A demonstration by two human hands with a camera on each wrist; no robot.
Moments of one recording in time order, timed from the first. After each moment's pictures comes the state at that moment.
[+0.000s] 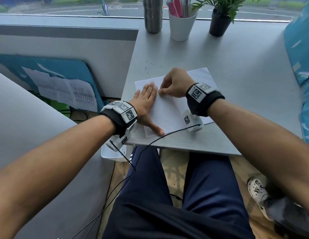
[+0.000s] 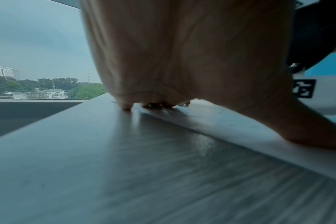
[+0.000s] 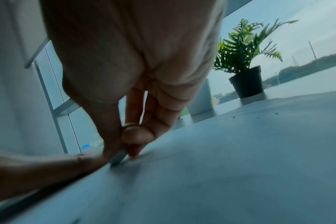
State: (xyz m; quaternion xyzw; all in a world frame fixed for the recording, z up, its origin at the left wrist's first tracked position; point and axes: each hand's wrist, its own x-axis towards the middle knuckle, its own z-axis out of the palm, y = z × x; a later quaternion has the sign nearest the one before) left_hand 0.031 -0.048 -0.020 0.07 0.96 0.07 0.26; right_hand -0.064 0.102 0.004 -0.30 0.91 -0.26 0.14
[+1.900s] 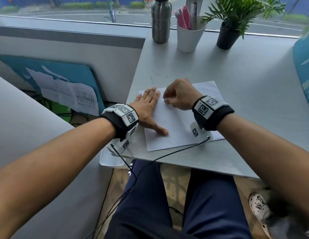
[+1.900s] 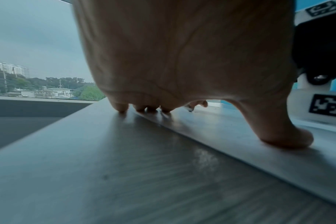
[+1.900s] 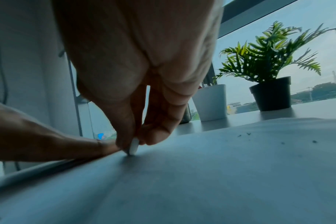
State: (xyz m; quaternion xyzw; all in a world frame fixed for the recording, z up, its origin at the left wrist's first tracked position) left_hand 0.004 -0.064 -0.023 0.05 0.96 0.08 0.25; right_hand -0.077 0.096 0.003 -0.36 0.90 -0.23 0.11
